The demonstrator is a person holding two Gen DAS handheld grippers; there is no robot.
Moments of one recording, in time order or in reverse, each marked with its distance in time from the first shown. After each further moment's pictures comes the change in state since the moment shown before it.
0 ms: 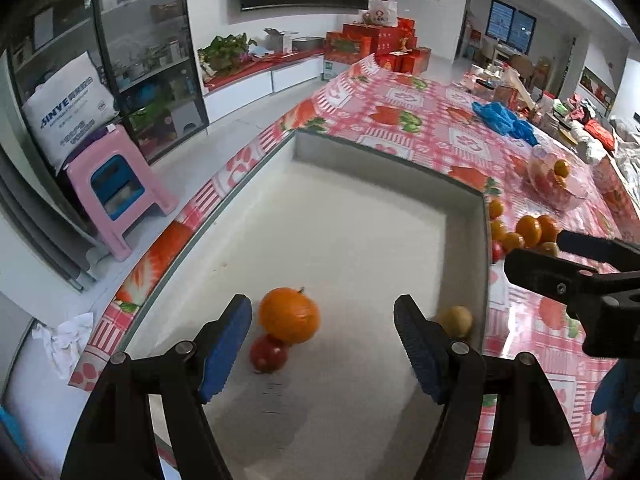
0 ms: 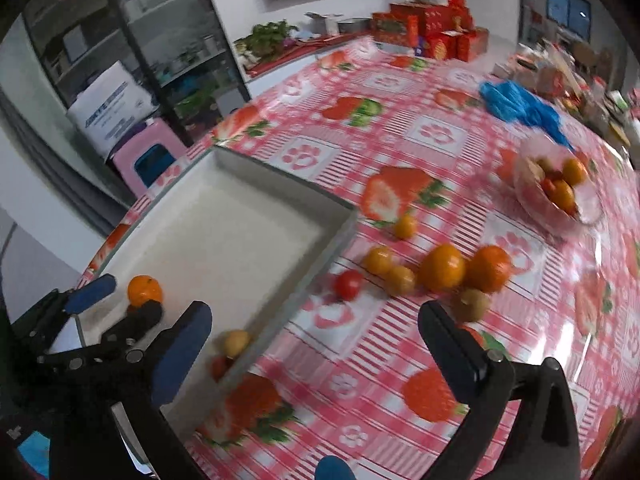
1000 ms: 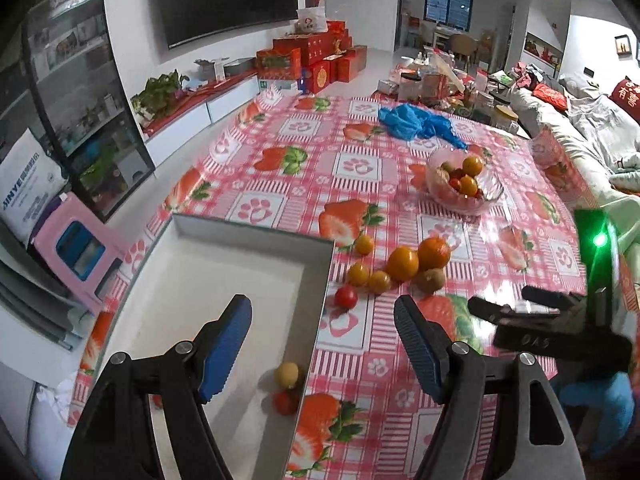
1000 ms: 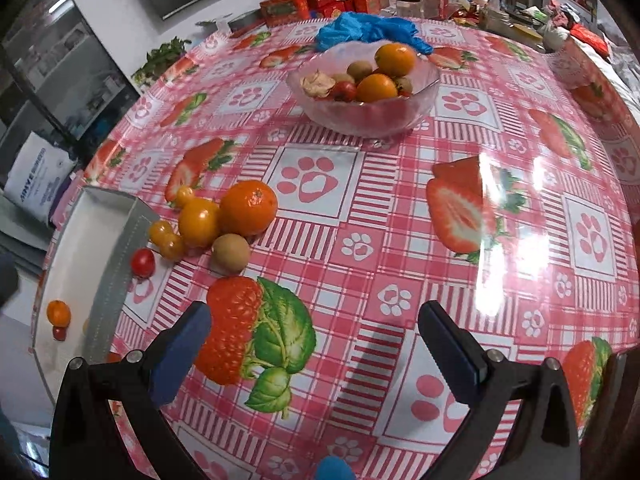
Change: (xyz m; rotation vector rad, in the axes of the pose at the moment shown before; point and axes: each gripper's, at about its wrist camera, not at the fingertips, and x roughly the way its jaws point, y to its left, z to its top) left arm -0.043 -0.121 0.047 0.185 -0.031 -0.094; right arm -0.007 -0.146 -0.042 0.281 0.050 -0.131
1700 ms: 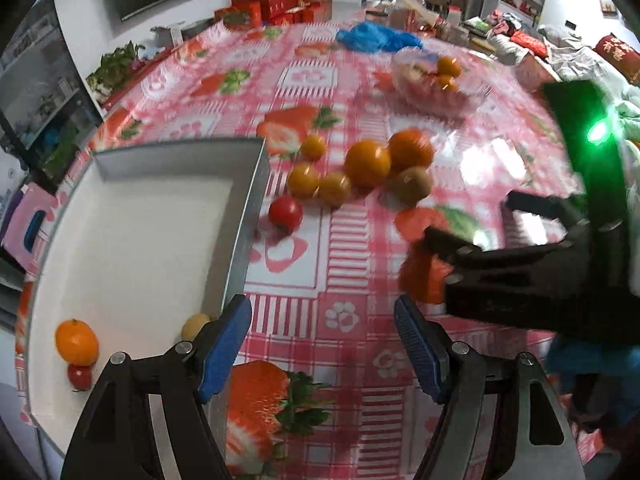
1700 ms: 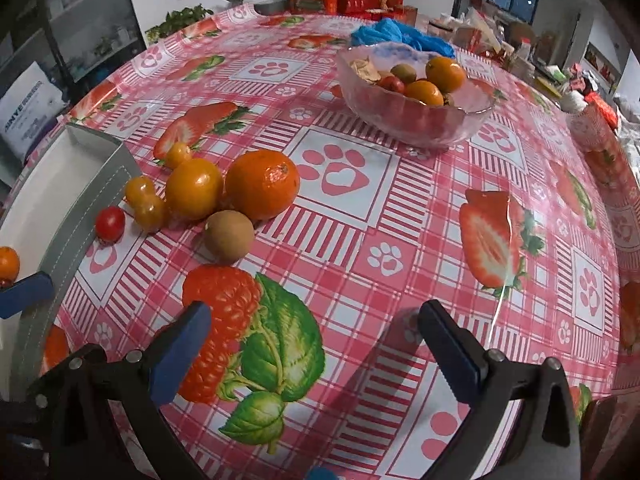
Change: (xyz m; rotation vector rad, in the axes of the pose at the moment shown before) left arm 0.073 -0.037 -0.055 0.100 0.167 -0.067; right arm 0.027 0.029 -0.006 -0.190 -0.016 -0.135
